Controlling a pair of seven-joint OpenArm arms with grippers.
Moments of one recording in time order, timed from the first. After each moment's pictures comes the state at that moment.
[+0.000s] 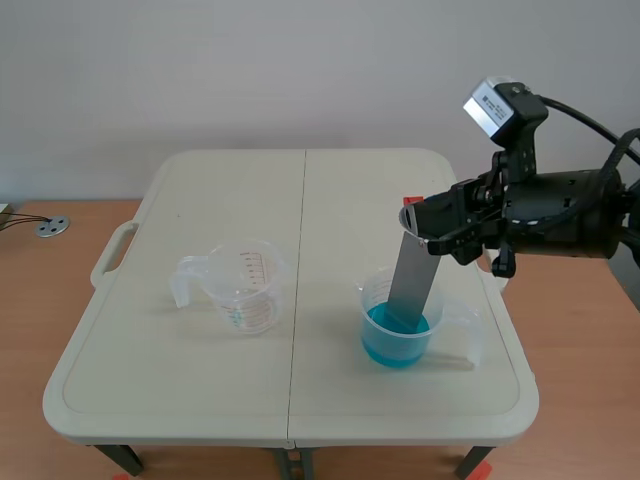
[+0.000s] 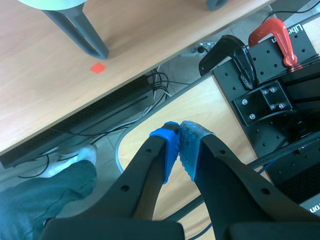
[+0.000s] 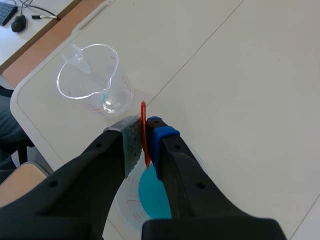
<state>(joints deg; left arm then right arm) 60.5 -21.5 -16.9 93.4 2.5 -32.4 -10.0 0.6 14.0 4.5 93.1 34.7 45.1 -42.6</state>
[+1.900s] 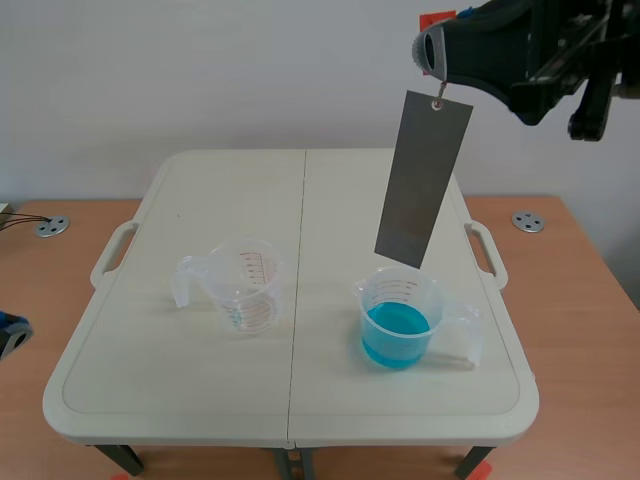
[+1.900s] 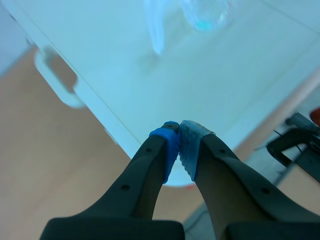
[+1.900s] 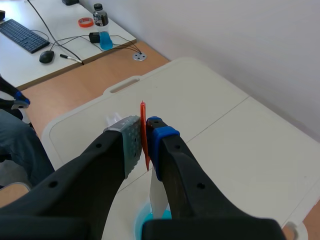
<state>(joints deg) 34.3 -41.9 -13.6 93.3 -6.5 -37.4 -10.0 0.5 14.0 13.6 122.8 55.3 45.1 -61.1</state>
